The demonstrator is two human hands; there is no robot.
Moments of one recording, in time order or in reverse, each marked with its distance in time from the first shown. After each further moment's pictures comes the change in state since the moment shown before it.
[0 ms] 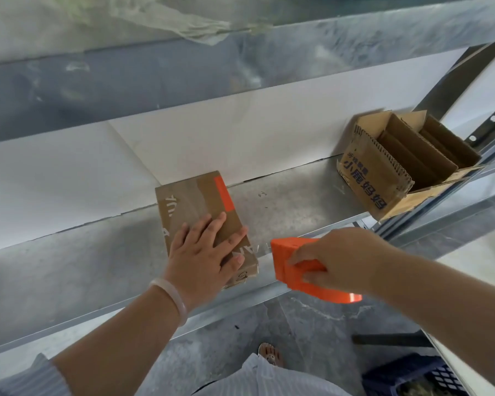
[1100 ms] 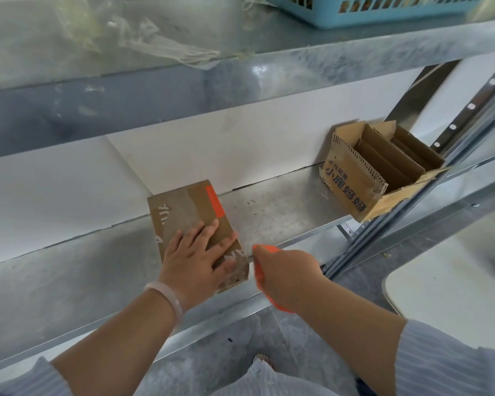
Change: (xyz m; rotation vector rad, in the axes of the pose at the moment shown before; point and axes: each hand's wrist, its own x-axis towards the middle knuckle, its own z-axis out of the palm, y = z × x) left_hand 0.002 0.000 -0.009 -0.116 -0.107 -0.012; right_hand 0.048 -0.061 0.050 0.092 0.227 0.263
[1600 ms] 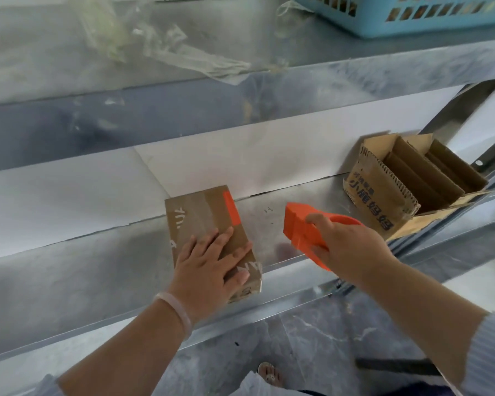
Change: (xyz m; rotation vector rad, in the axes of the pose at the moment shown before) left_hand 0.000 -0.003 0.005 0.060 0.102 0.015; right_hand 0.023 0.089 -0.036 -0.077 0.311 -0.089
